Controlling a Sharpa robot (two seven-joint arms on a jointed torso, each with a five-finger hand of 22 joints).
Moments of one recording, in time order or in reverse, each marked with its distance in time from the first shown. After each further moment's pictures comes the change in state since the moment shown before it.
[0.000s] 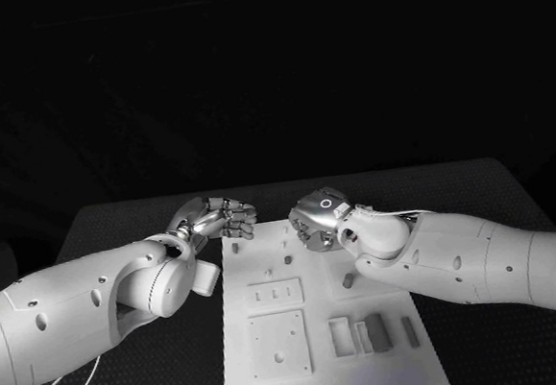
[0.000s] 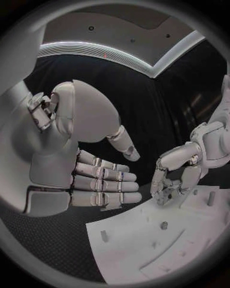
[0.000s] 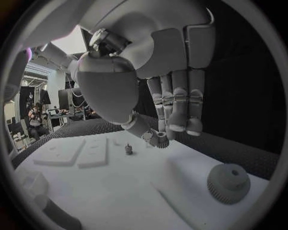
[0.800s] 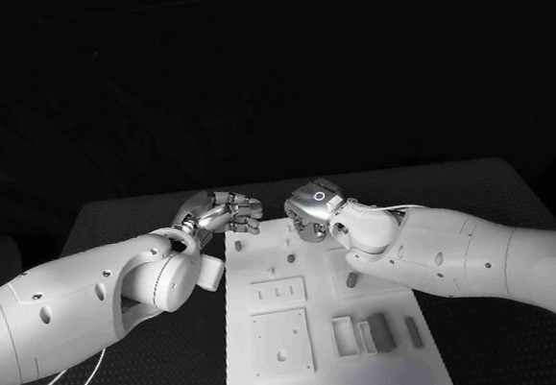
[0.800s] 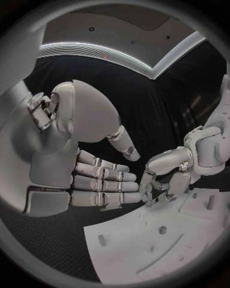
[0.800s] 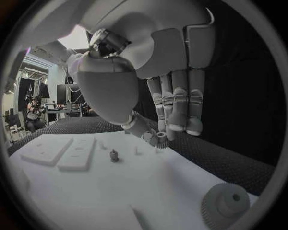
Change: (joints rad) left arm 0.017 0.004 0.001 0.015 0.000 -0.002 0.002; left_hand 0.000 0.000 0.000 0.000 0.000 -0.004 0.004 -0.004 0.000 0.000 0.000 -0.005 0.001 0.000 0.000 -0.004 0.002 -0.001 0.000 0.000 0.000 0.001; right arm 0.010 0.081 0.000 -0.108 -0.035 -0.032 -0.016; right_hand -0.002 -0.002 0.000 0.000 -0.001 0.000 0.000 0.000 -0.001 -0.002 -0.001 0.000 0.003 0.002 0.002 0.004 0.000 0.000 -0.004 -0.003 0.006 -0.001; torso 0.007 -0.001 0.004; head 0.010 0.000
